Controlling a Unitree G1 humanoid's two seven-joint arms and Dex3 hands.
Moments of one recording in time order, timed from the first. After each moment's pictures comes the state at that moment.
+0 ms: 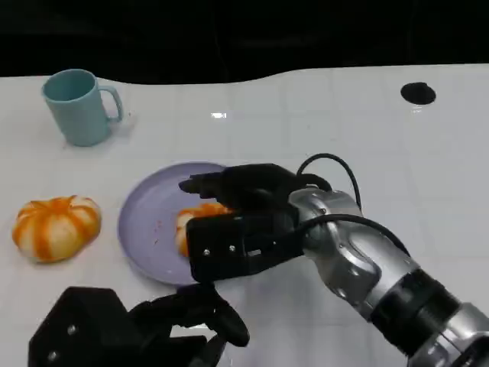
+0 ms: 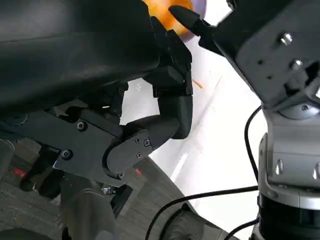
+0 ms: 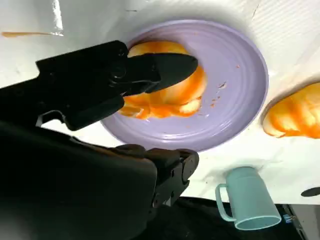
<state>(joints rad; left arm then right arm) 0.29 0.30 -0.19 -0.72 -0.19 0.66 -0.31 -0.74 0.06 0.61 0.50 -0.70 0.15 0.34</state>
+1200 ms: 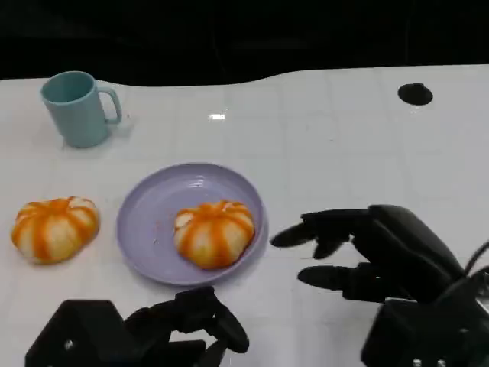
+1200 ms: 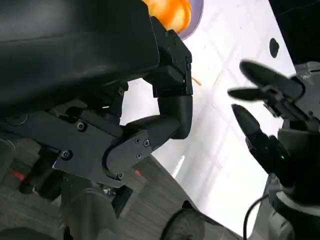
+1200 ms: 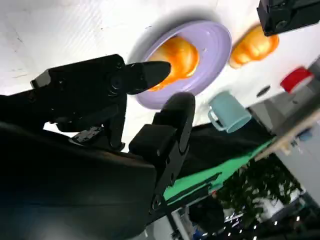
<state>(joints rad) 0.33 0.30 -0.20 -0.74 -0.16 0.62 -0.31 -0.05 -0.25 0.28 -0.28 -0.45 -0.07 0.22</state>
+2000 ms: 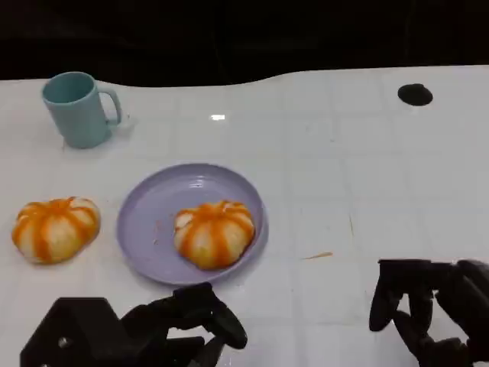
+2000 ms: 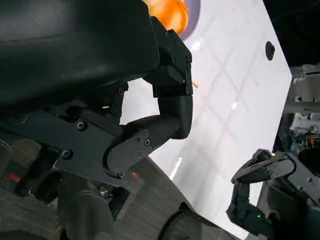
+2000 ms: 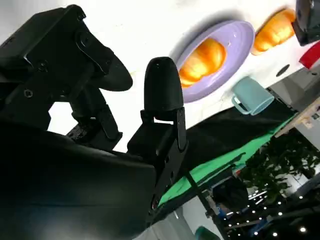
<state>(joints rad) 0.33 0.30 -0.18 -0.74 -0.18 0.61 -0.31 0.27 -0.31 0.09 -0.36 -0.39 -0.25 0.14</state>
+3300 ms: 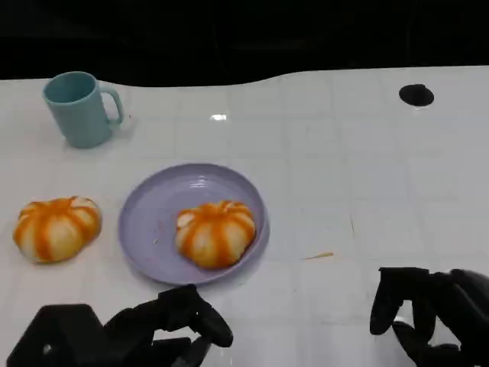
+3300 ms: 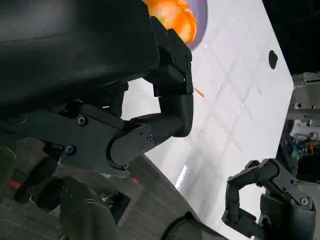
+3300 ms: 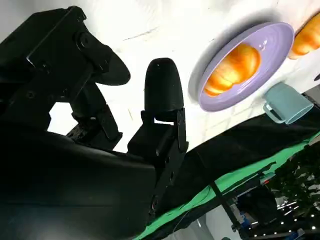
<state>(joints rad) 0.35 0.32 -0.15 -0.64 -0.18 0.49 -0.33 0.25 -0.29 0.12 -0.28 -0.48 -0.20 0.10</state>
